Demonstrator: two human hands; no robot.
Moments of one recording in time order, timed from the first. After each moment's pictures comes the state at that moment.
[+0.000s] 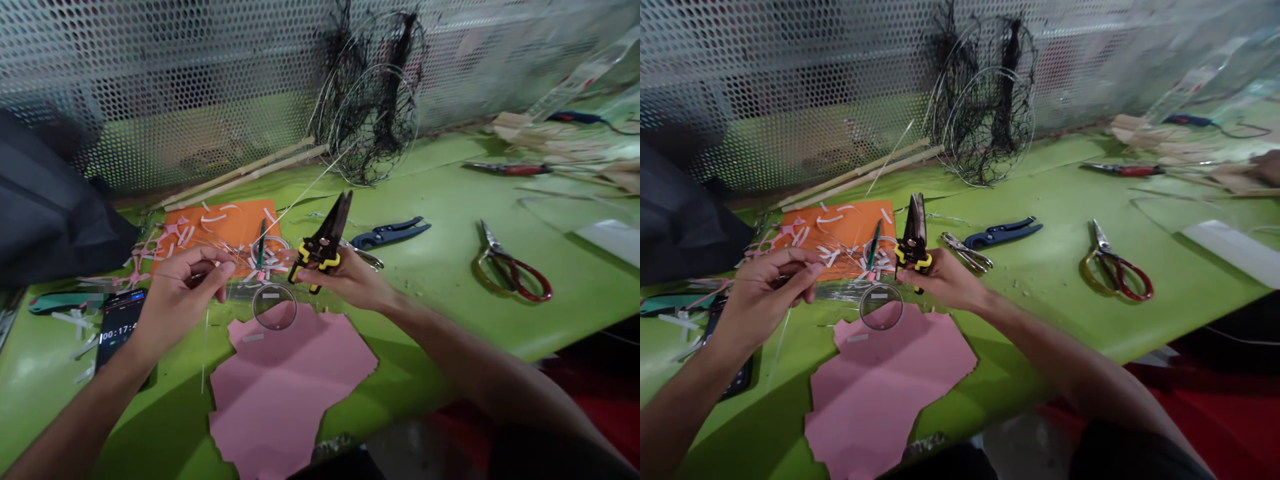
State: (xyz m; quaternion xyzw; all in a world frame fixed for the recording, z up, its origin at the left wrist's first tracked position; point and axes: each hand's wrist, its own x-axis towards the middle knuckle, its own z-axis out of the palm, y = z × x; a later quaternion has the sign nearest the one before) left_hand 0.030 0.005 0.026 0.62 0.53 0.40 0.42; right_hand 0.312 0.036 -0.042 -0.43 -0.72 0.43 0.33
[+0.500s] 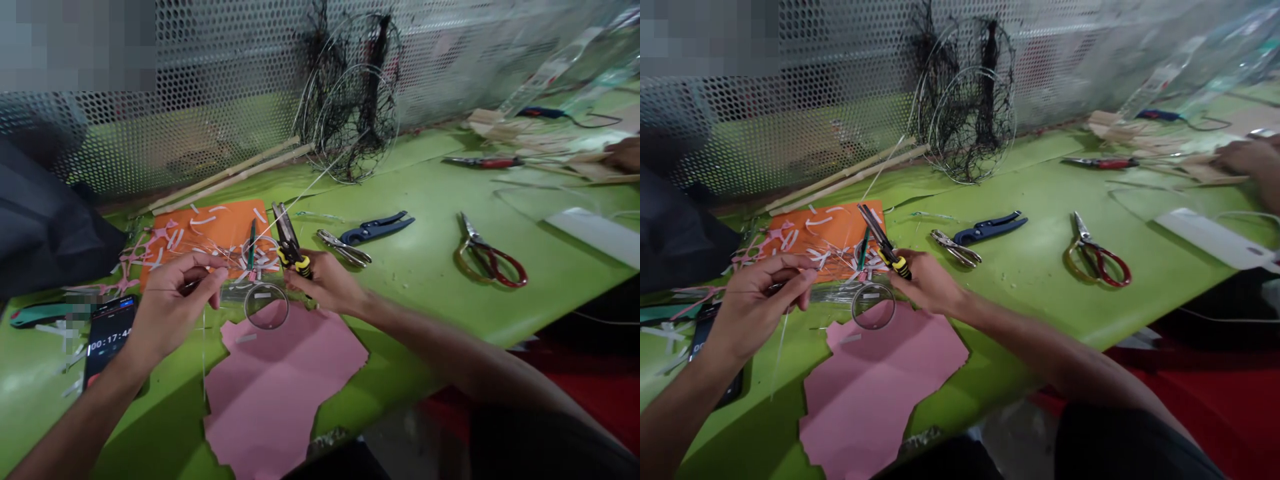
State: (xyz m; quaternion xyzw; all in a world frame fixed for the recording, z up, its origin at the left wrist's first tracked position) left_hand 0.031 0.002 0.024 0.63 0.54 0.38 0.41; right_hand 0.294 0.030 -0.045 -0.48 -0.76 0.34 0.29
